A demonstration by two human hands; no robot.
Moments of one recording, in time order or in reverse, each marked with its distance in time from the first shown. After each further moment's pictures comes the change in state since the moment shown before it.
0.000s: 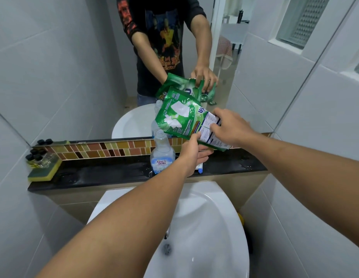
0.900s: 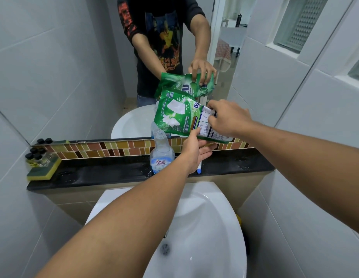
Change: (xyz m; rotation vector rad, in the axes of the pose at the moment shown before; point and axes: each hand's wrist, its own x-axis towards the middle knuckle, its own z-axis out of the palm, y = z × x) left_hand -0.011 0.012 0.010 -0.157 -0.061 0.021; right_hand 0.008 -0.021 -0.025 -0.148 0.049 -0.046
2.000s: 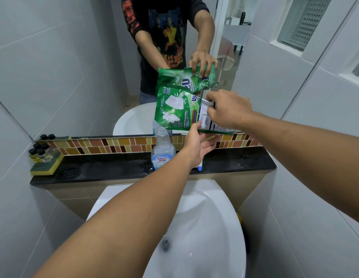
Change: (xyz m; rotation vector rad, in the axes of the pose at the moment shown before) left_hand -0.011 0.013 0.008 -0.076 0.024 -0.007; right_hand 0.000 -0.017 -0.021 -0.061 0.029 -0.059
